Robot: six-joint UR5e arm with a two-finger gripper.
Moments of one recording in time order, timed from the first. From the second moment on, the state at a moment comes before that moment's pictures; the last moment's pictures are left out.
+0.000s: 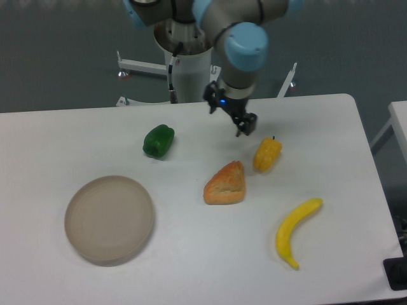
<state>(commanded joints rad) 2.21 -1.68 -1.80 -1.30 1.54 0.96</state>
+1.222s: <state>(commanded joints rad) 2.03 -1.78 -1.85 -1.18 1.48 0.57</state>
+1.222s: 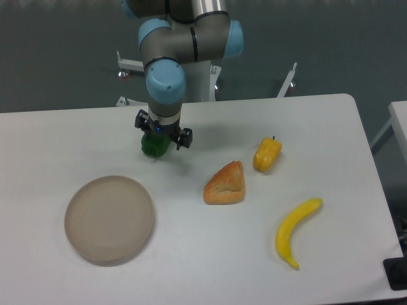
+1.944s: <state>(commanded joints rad) 1.99 -1.83 -1.88 -1.17 1.49 0.54</state>
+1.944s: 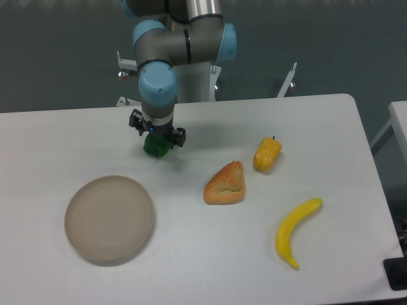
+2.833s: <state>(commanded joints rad) 2.22 -1.77 -1.70 -1.18 1.57 0.82</state>
